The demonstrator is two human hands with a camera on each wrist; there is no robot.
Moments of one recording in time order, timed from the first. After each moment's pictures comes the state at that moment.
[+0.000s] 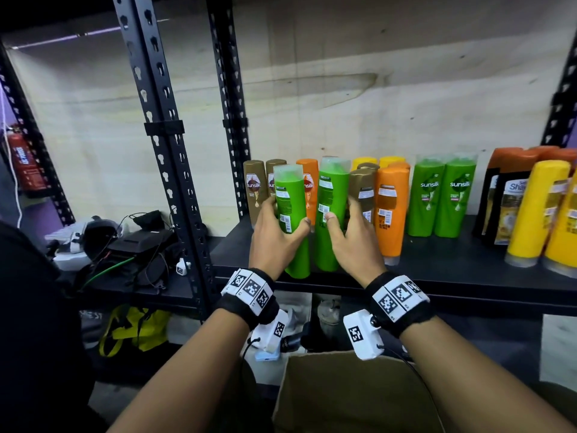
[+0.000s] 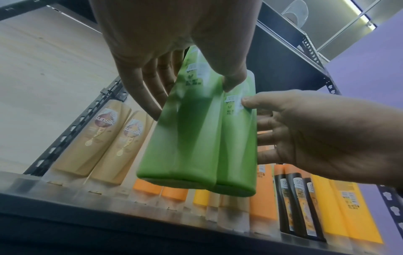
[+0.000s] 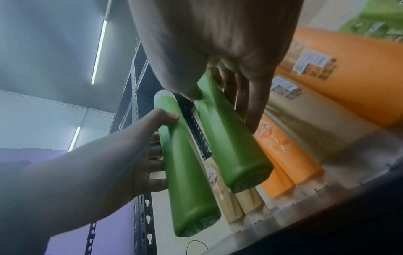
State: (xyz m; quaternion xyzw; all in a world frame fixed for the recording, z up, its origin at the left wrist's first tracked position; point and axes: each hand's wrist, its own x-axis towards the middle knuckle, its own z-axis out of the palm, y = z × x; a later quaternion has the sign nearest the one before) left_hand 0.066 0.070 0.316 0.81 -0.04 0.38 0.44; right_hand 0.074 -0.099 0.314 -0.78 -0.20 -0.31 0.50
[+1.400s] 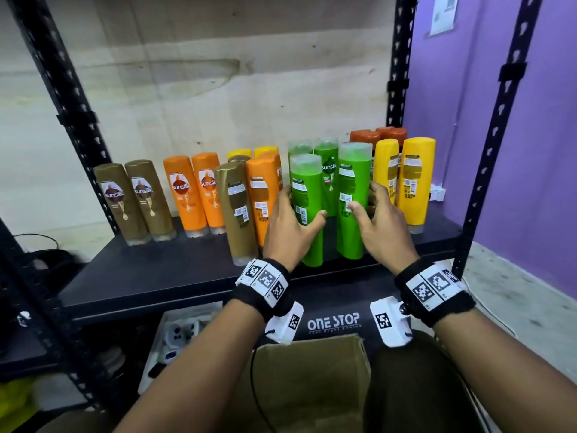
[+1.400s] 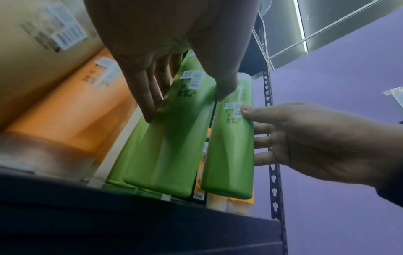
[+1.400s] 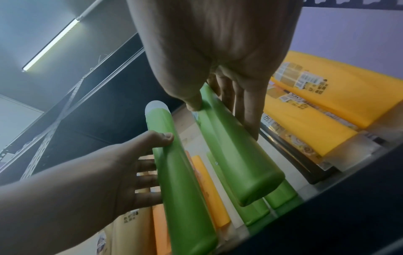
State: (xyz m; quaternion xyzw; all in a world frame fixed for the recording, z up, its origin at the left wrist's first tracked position) left_hand 0.101 -0.164 0.307 0.79 -0.22 0.27 0.50; right_hand 0.054 -0.347 0.303 -0.82 -0.04 -0.38 0.42
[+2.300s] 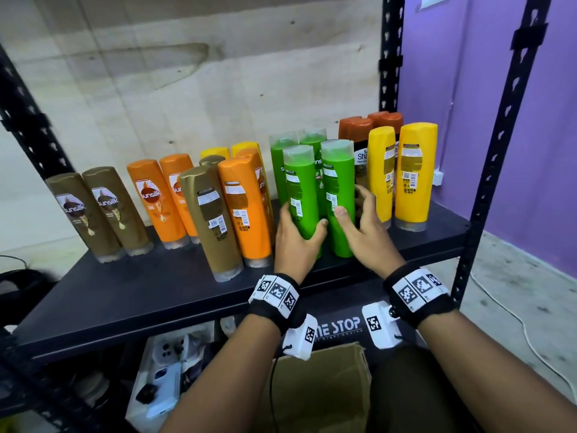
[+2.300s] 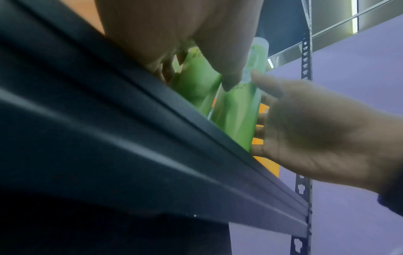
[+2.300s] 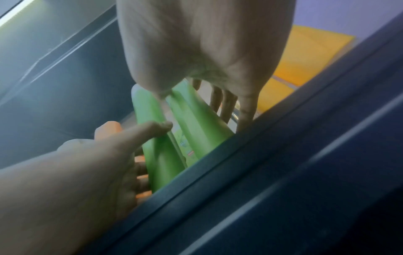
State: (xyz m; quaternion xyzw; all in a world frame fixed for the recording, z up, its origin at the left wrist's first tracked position) left_hand 0.153 -0.211 0.258 0.79 -0.19 0.24 0.53; right_hand 0.112 -0.363 0.263 -0.79 -0.08 -0.31 0.52
